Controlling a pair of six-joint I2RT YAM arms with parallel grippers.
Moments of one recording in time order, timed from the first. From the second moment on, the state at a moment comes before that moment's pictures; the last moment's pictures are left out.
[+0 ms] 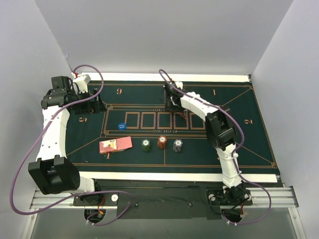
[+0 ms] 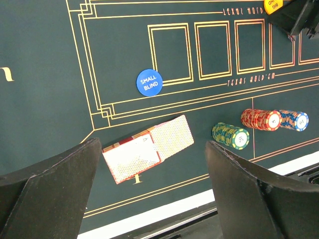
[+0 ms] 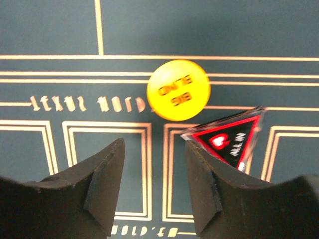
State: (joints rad) left arm 0.18 1.42 1.42 -0.93 0.47 0.04; right arm 0.52 2.22 1.78 -0.60 0.26 0.48
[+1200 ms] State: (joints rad) left arm 0.18 1.40 1.42 -0.93 0.46 0.06; right arm 0.47 2.45 2.11 -0.79 0.32 0.60
